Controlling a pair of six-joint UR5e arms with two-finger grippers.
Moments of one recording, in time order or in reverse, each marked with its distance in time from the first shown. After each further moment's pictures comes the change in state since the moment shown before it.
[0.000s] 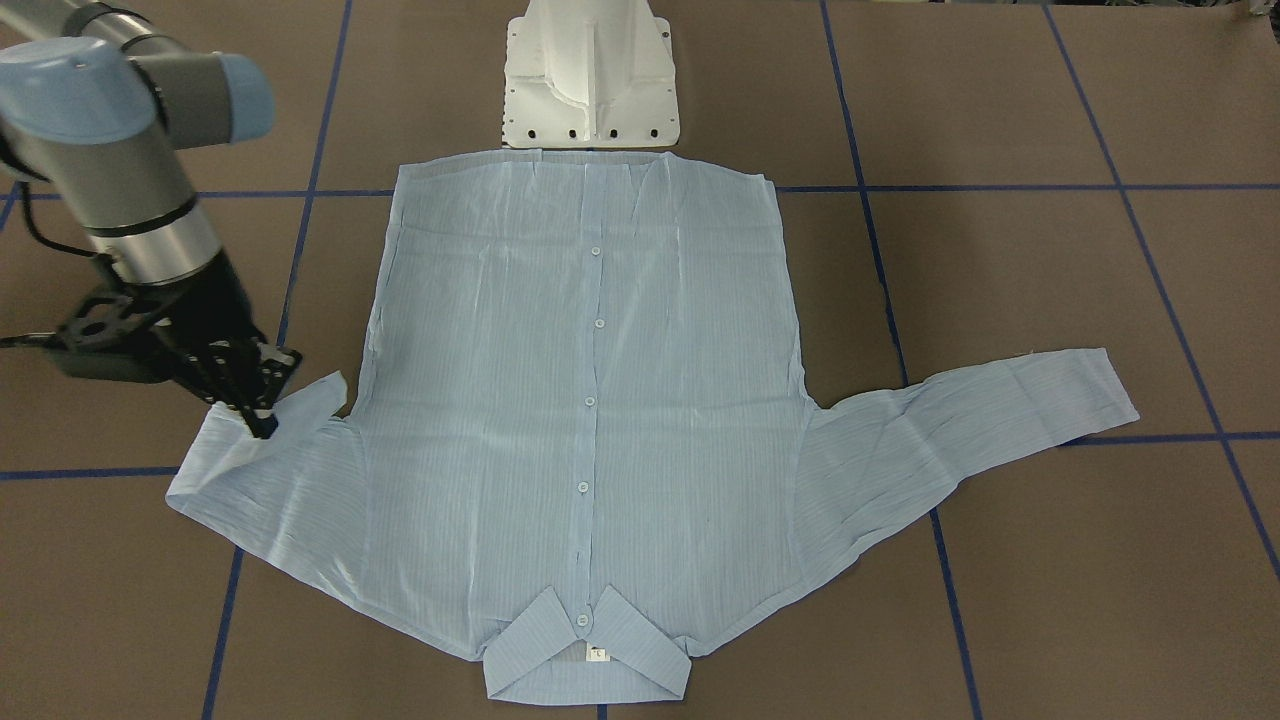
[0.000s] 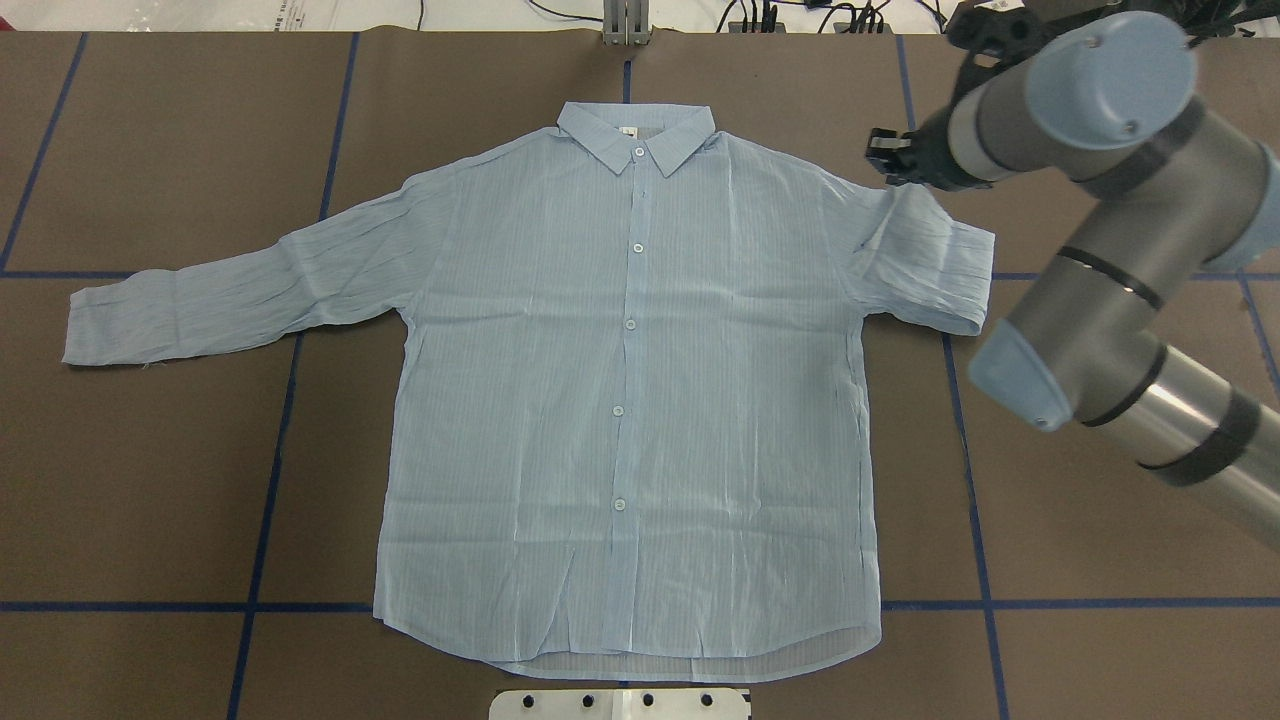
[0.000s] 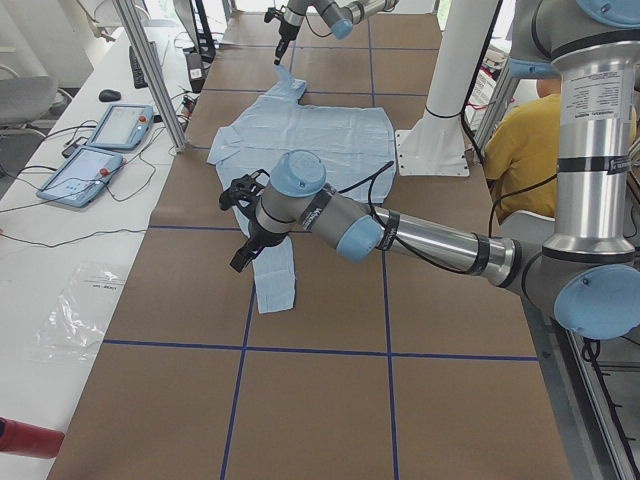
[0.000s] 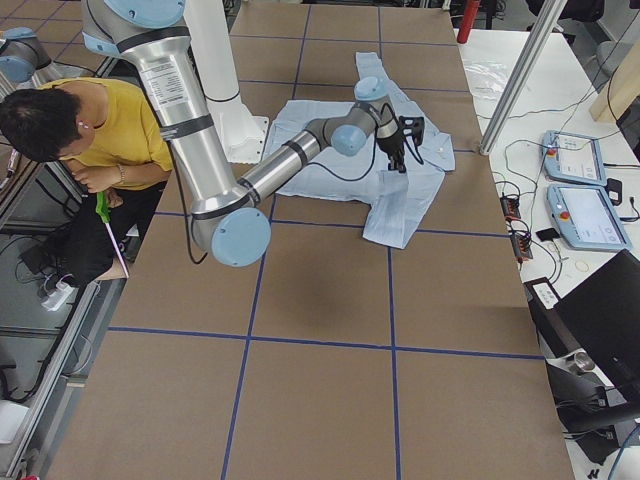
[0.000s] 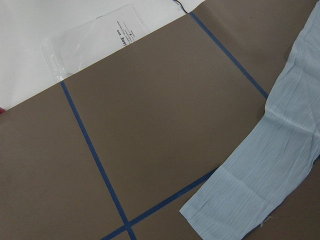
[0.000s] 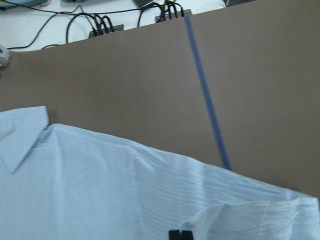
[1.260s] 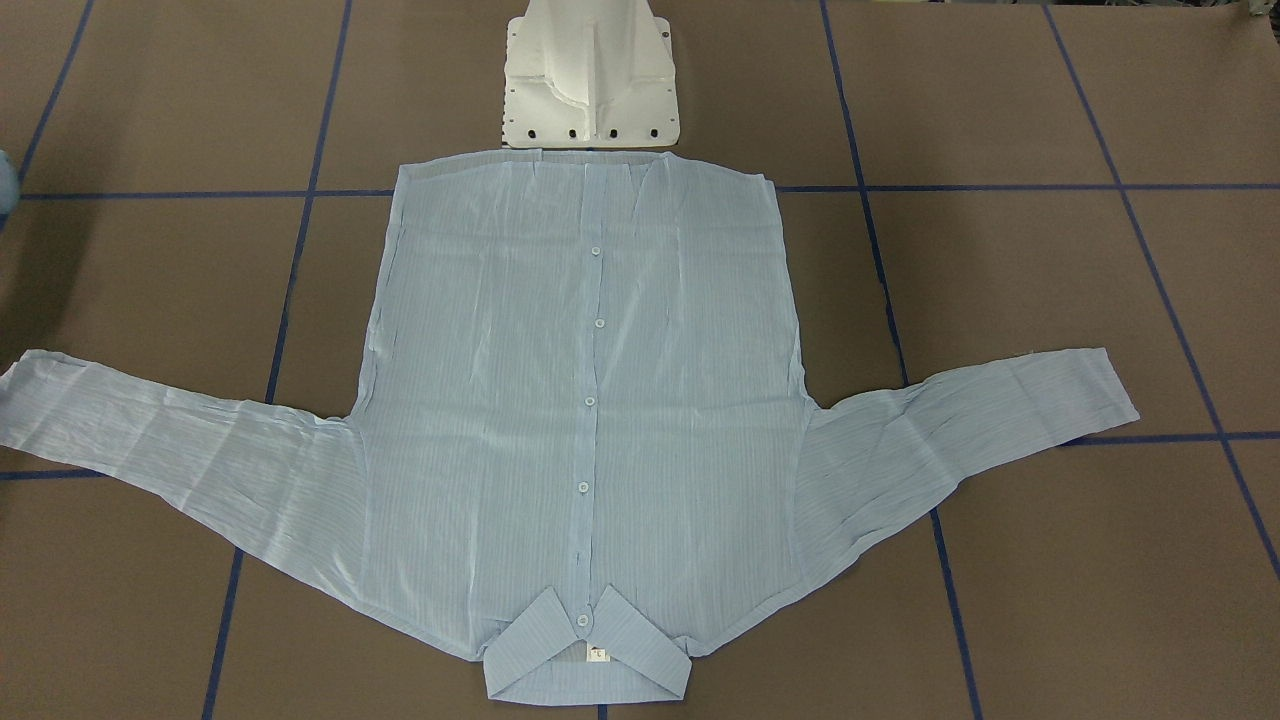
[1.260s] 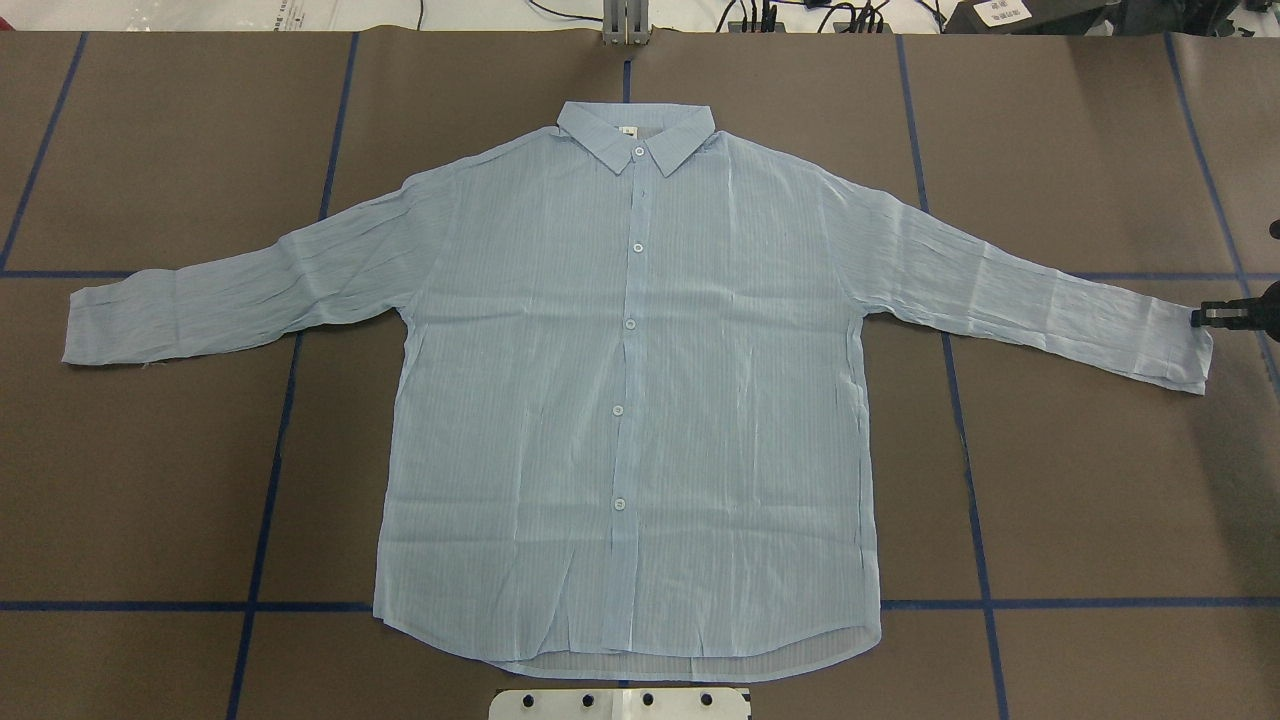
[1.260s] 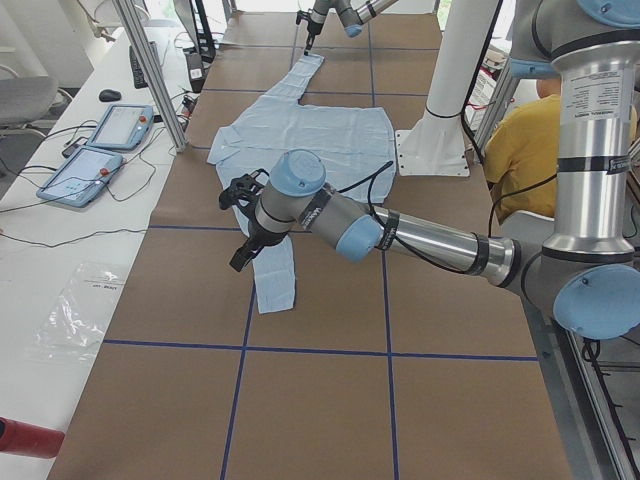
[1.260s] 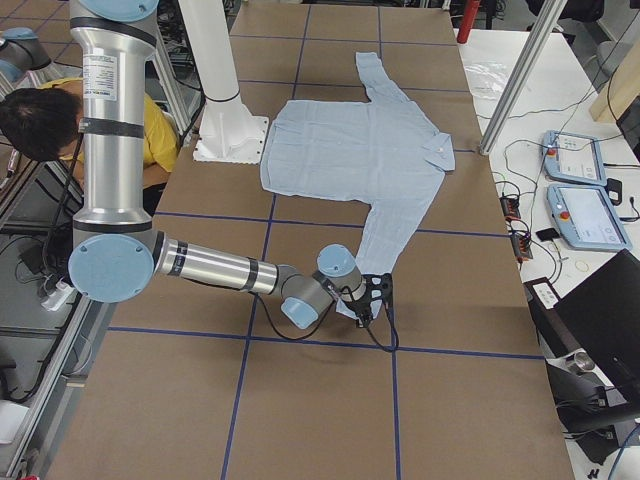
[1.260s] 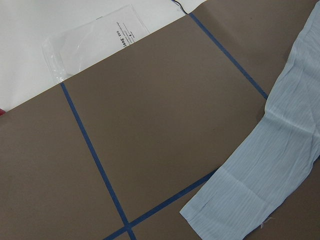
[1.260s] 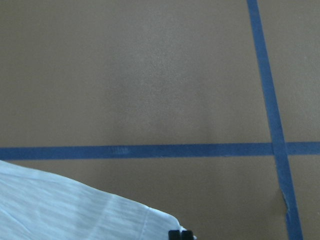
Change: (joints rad) left arm 0.000 -0.003 0.001 0.000 0.000 0.003; right arm 0.275 -0.561 -0.464 0.857 0.244 -0.459
